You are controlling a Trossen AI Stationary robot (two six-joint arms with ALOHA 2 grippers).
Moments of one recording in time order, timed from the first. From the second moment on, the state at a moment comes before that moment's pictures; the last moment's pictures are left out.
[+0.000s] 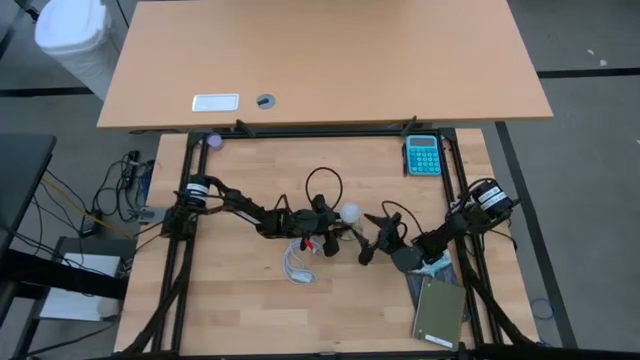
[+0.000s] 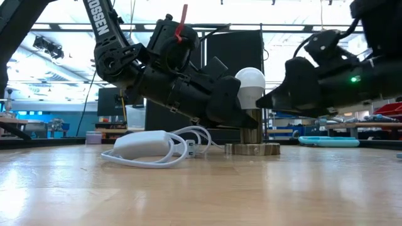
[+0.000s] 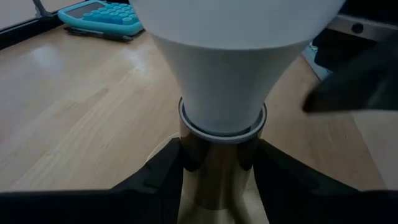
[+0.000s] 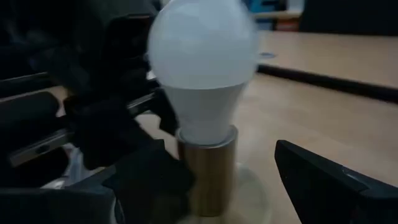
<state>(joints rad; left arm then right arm) -0.07 2.09 0.94 0.81 -0.28 -0.16 0.50 1.88 0.43 1.13 1.21 0.39</state>
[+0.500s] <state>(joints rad) -0.07 2.09 0.94 0.82 -0.28 -0.16 0.38 1.88 0.46 1.15 1.07 0.30</state>
